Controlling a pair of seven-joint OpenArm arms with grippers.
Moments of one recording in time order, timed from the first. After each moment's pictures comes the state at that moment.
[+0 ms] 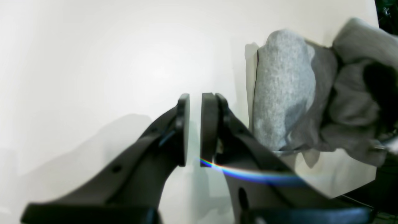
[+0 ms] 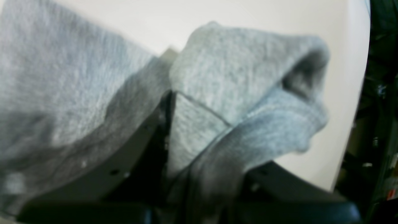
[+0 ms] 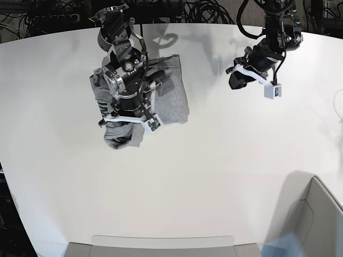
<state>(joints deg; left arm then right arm) 24.2 -9.4 -12.3 112.6 -46.3 -1.7 53.2 -3.7 -1.4 -19.6 104.9 -32.8 19.6 -57.9</state>
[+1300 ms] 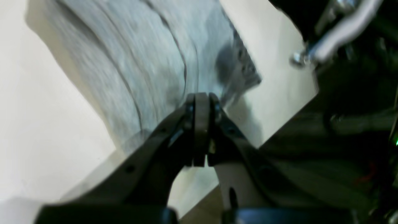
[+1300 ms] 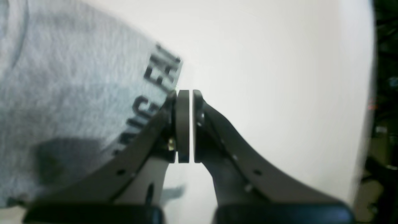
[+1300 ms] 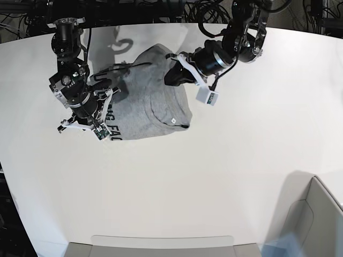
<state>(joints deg) 16.6 -9.9 16.4 114.8 -43.2 -1.9 53.3 -2.3 14.7 -2.3 107.1 -2.1 28.4 -53.2</state>
